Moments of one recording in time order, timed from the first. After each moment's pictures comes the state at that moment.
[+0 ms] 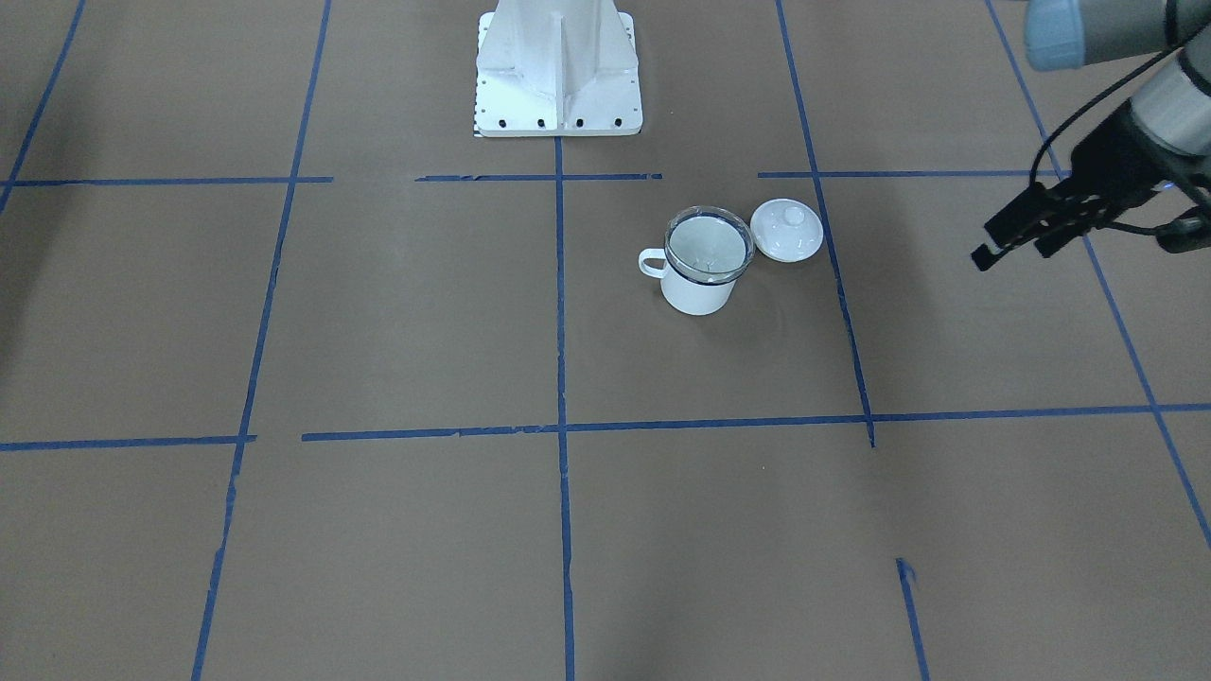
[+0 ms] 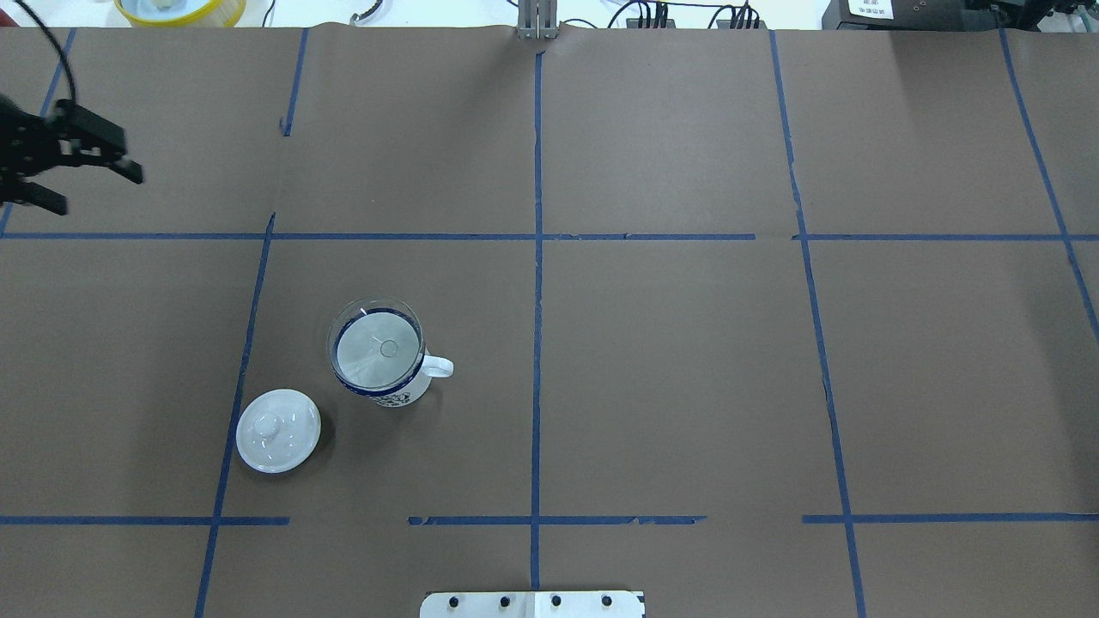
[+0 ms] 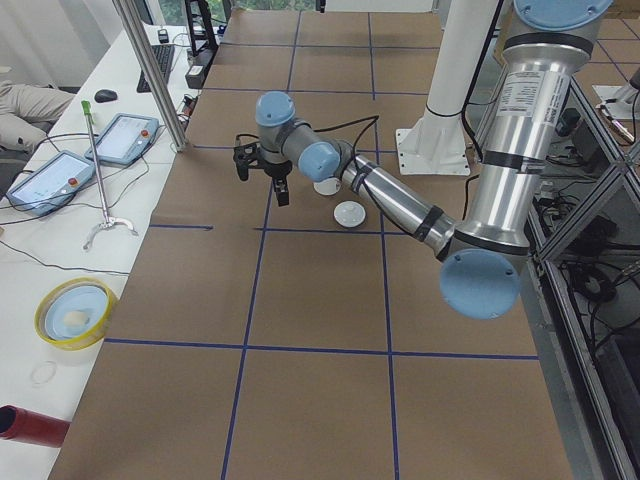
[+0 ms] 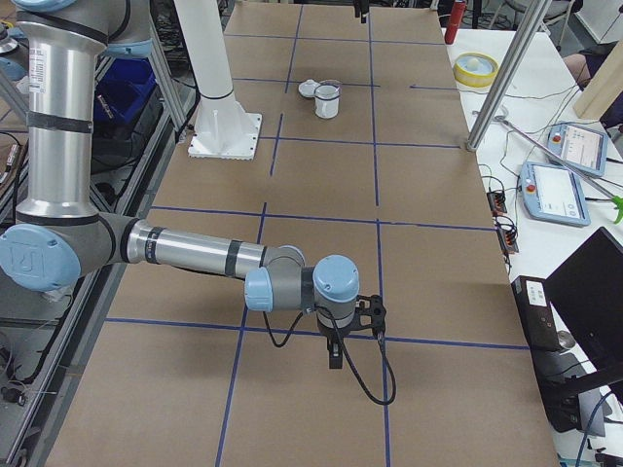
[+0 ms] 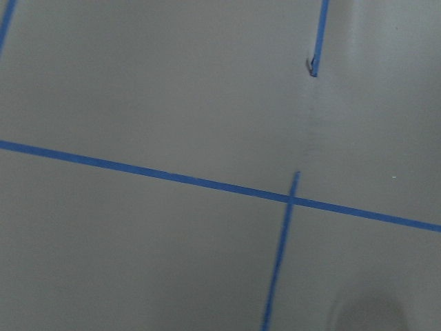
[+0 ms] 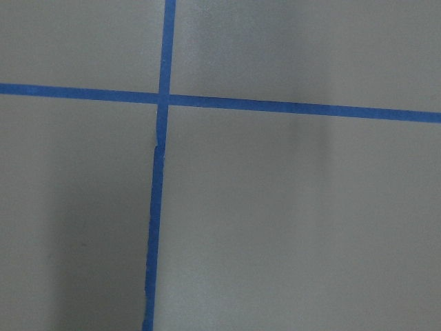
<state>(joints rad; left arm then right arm) -1.11 -1.80 -1.96 -1.65 -2.35 -1.14 1.57 -1.69 1.56 -1.37 2.29 0.01</state>
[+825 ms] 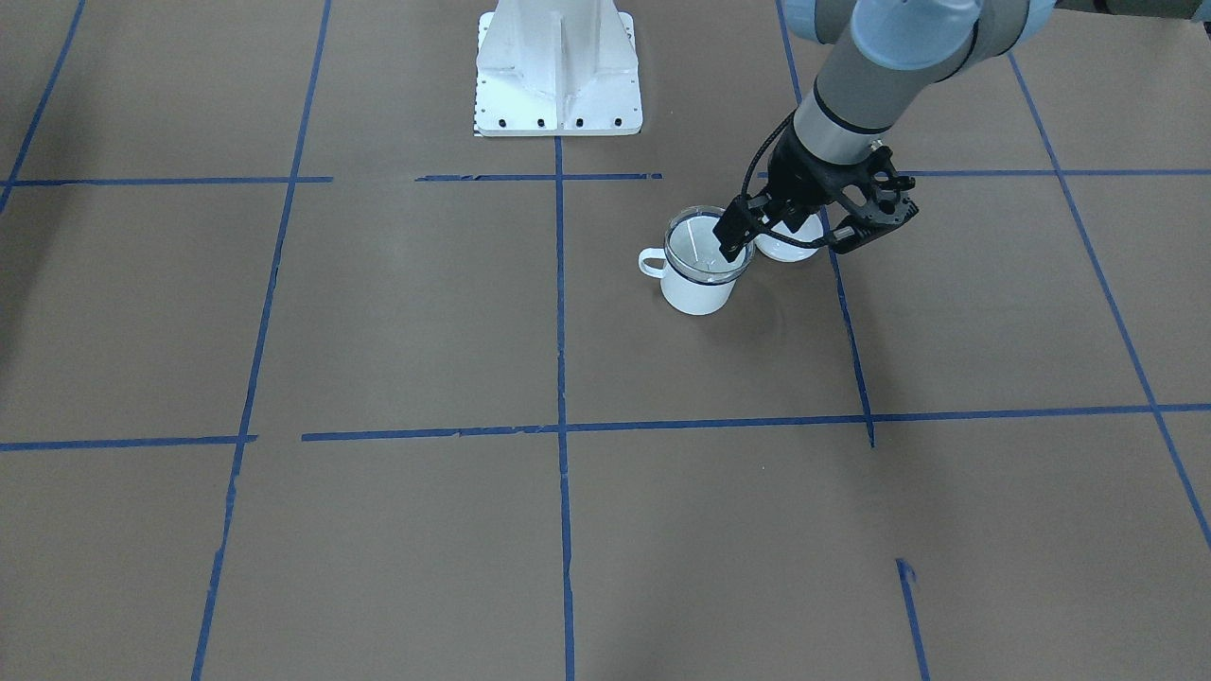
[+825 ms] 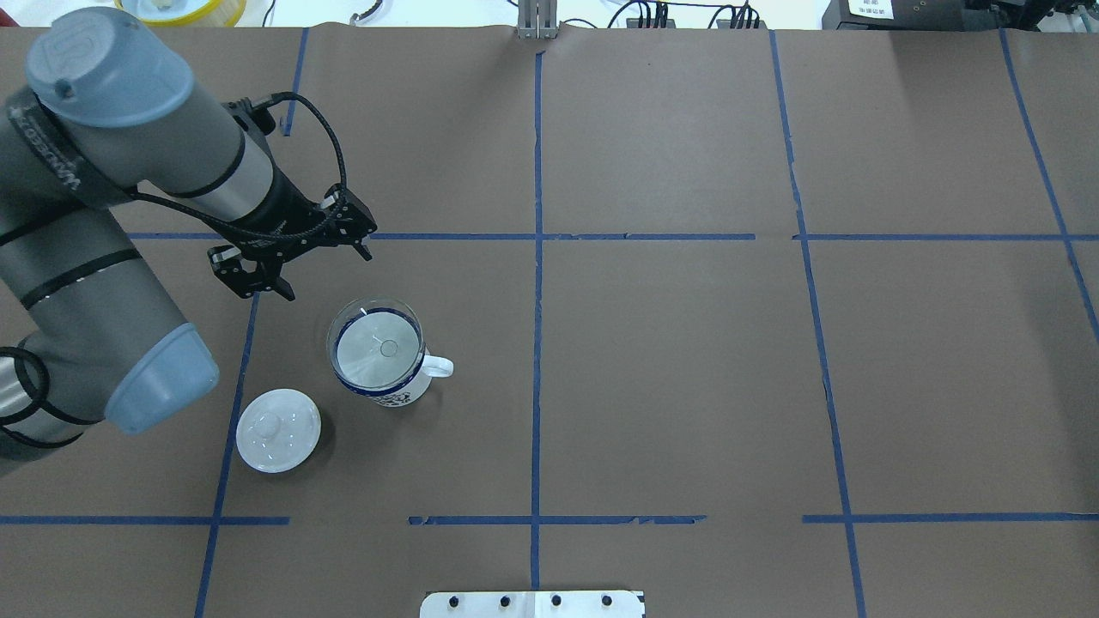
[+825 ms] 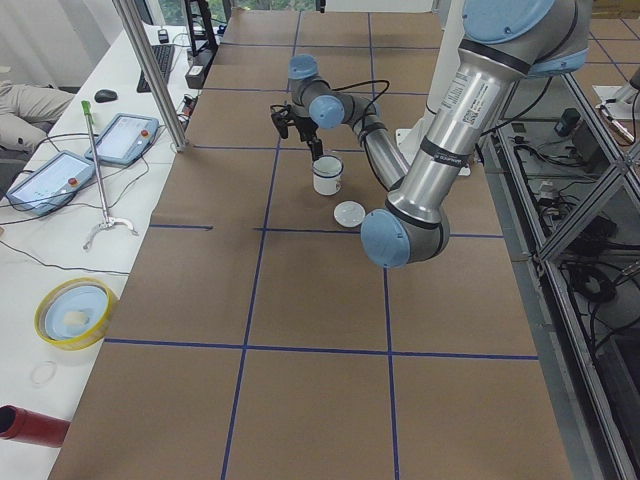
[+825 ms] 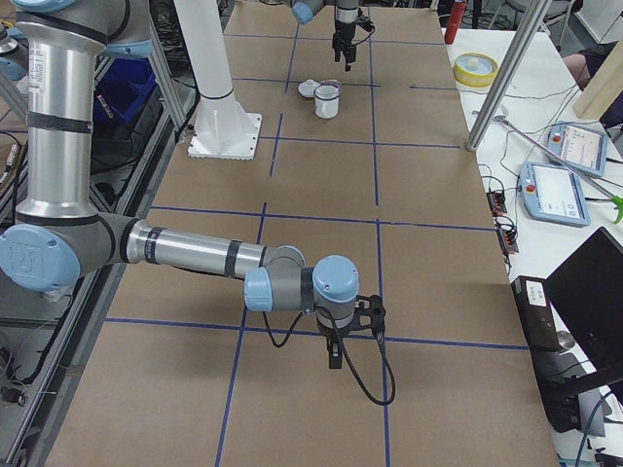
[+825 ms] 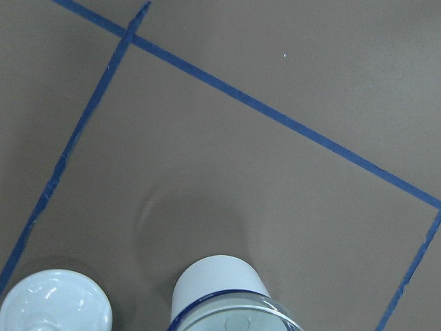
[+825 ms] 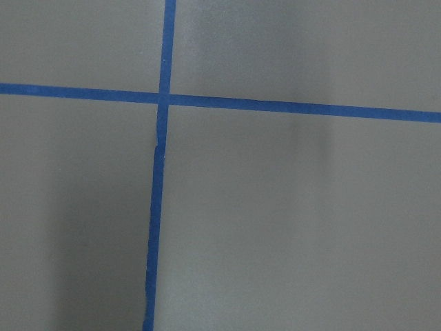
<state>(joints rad) -0.75 -2.08 -1.93 -1.47 -2.13 -1.55 1.57 -1.69 1.56 -1.37 2.29 0.01</state>
